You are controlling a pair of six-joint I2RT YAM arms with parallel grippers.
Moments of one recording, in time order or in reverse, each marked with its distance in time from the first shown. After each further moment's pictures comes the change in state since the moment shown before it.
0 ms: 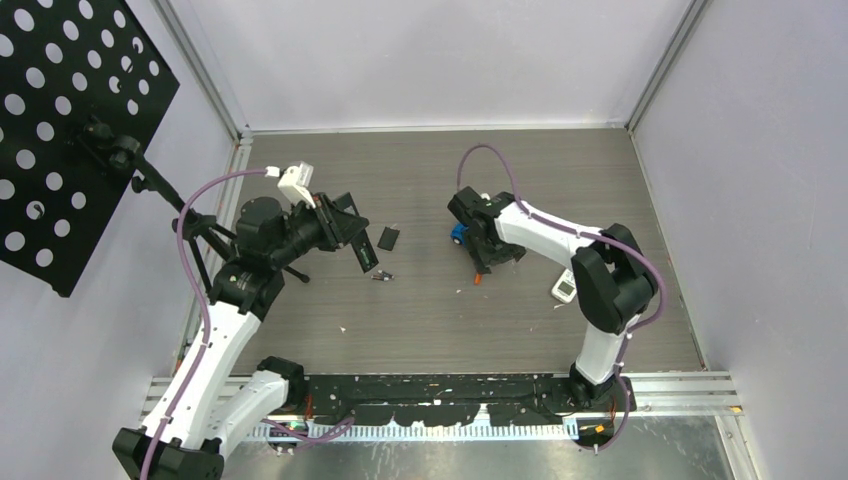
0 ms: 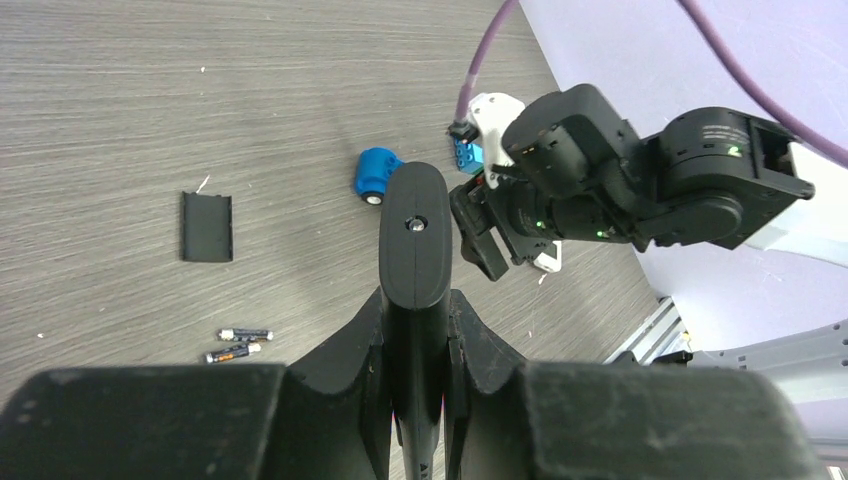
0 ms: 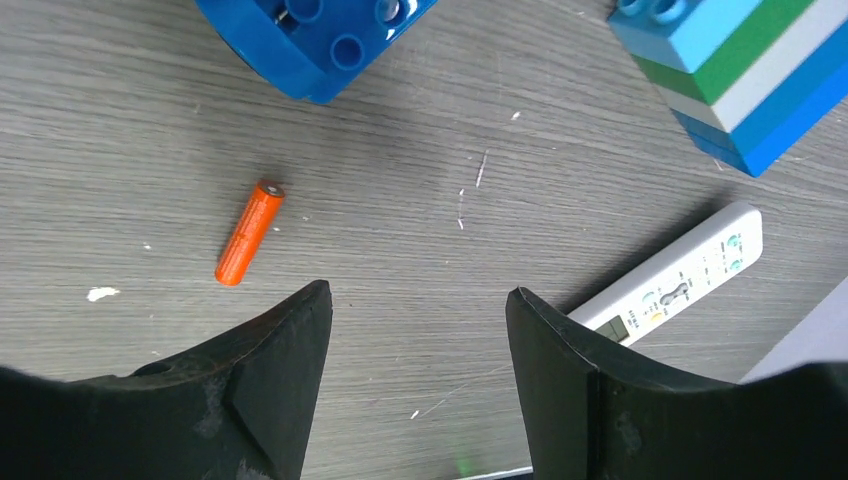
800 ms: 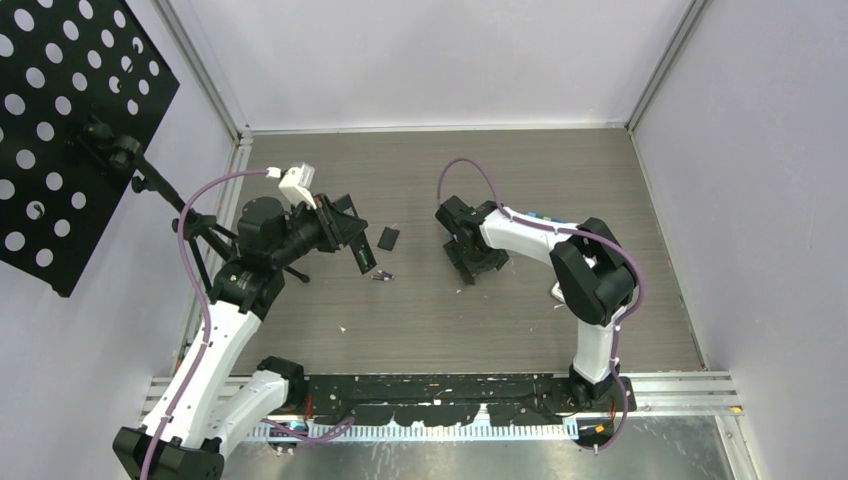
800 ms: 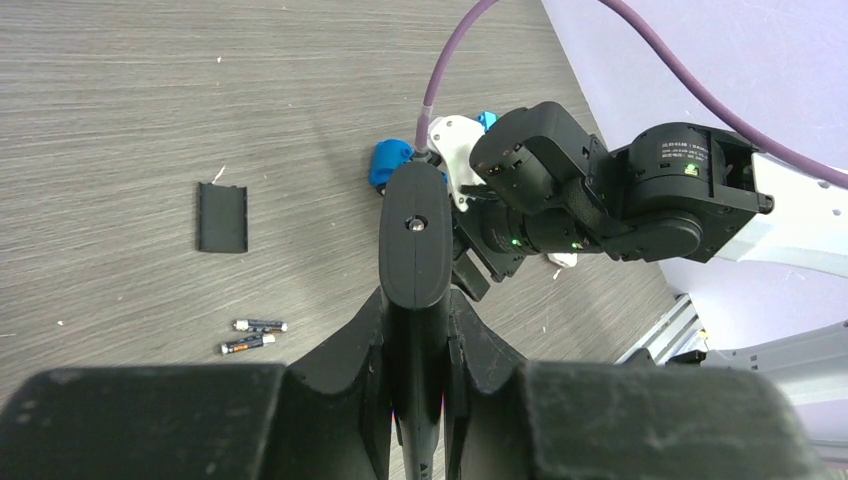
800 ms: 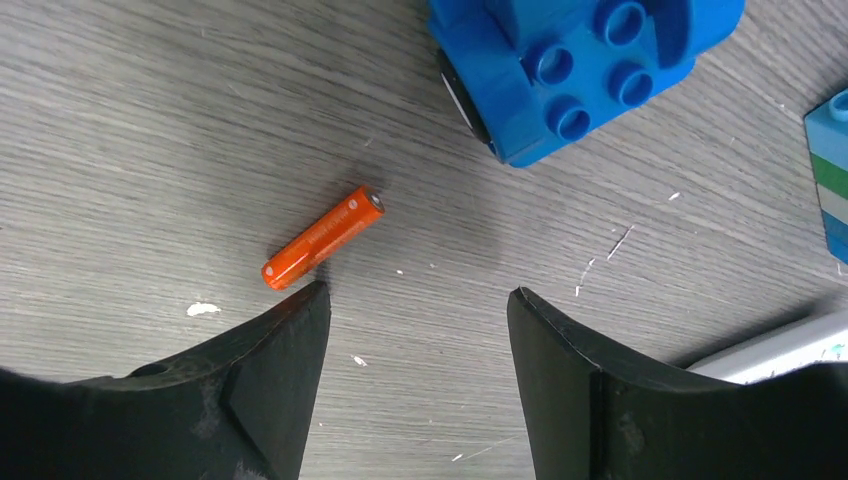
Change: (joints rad) left arm 0.000 0.006 0.000 -0.023 -0.015 0.022; right arm 0.047 0.116 -0.008 0.098 -0.127 -0.085
